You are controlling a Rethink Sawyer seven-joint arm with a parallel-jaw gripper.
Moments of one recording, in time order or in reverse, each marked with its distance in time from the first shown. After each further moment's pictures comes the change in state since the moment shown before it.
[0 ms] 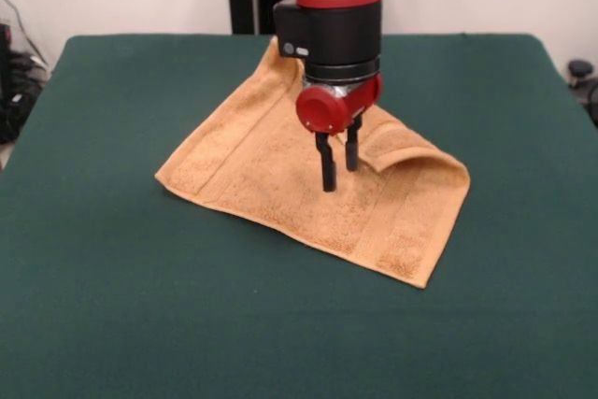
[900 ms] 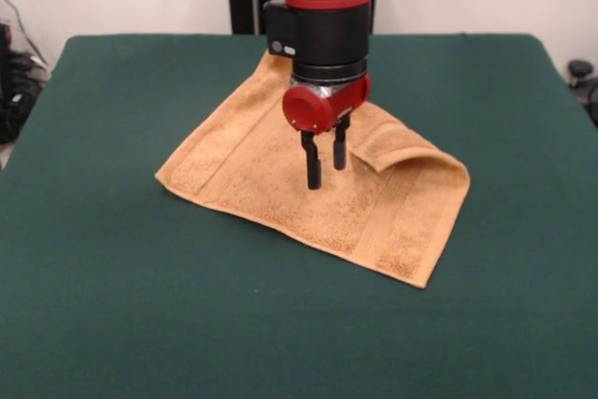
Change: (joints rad) arm 0.021 0.007 -0.059 0.001 0.049 -0.023 0.000
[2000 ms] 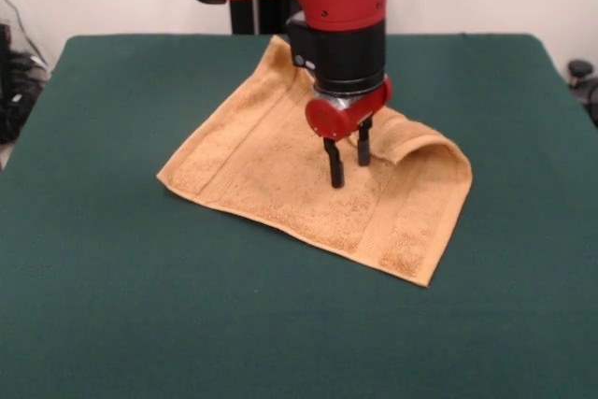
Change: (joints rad) arm 0.004 0.065 -0.003 0.036 0.112 -0.001 0.000
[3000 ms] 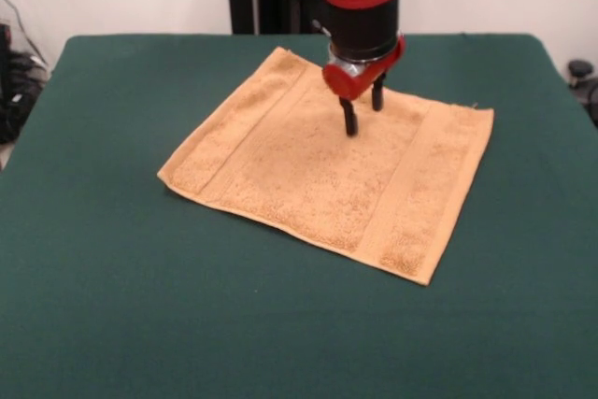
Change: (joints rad) arm 0.007 -0.037 0.000 0.115 0.099 0.190 0.000
